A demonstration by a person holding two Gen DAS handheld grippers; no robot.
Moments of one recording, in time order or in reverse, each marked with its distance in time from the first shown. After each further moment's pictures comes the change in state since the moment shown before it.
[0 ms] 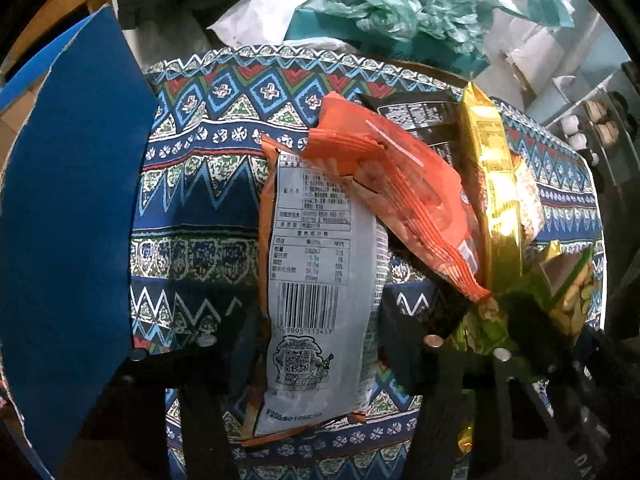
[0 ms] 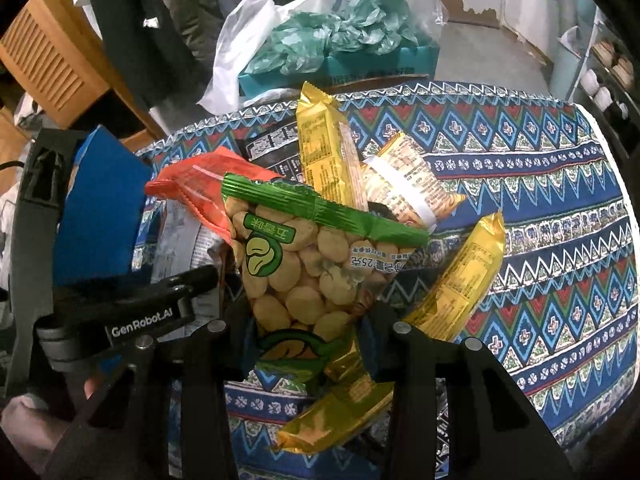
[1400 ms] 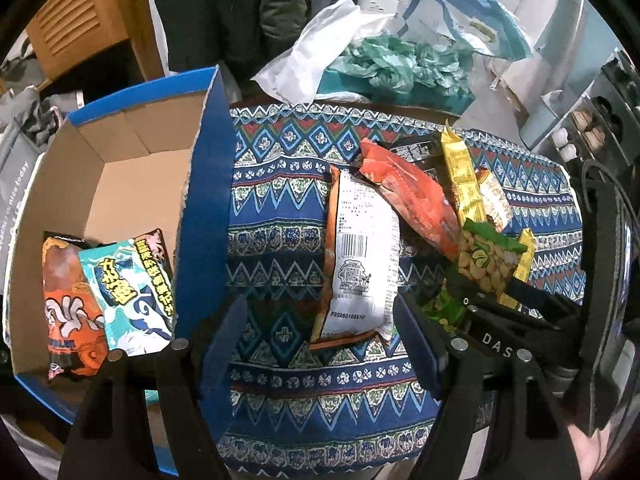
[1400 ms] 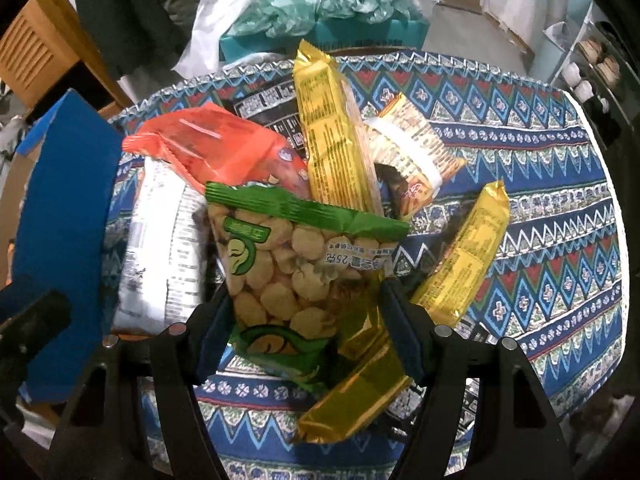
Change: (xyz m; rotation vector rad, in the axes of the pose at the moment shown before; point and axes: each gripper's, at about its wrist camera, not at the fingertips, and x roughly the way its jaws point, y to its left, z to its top) left arm -0.091 0.029 -0.038 0.019 -0.135 0.044; right arm 0.023 0.024 -0.010 0.002 0.091 -0.146
